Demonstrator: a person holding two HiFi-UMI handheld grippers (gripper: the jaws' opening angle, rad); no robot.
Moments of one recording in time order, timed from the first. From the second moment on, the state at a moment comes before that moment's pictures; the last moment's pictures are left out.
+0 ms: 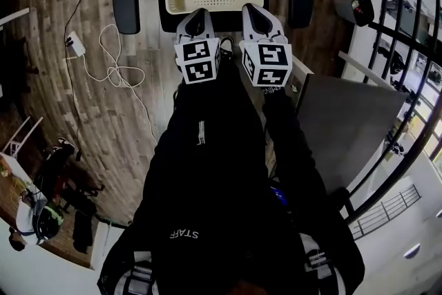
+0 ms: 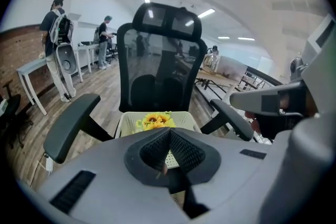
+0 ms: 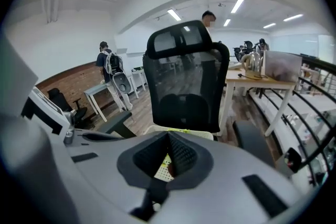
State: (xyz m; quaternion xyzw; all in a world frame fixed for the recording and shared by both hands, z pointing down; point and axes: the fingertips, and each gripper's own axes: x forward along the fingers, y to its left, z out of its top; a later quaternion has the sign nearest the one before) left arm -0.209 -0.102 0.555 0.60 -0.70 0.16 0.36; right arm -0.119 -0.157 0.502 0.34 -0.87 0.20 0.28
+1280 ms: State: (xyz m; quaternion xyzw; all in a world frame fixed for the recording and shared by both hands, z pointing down) left arm -0.225 -0.167 0.777 0.54 -0.67 0.21 0.46; right arm -0.134 -0.246 0.713 0.36 -0.85 0.23 0.31
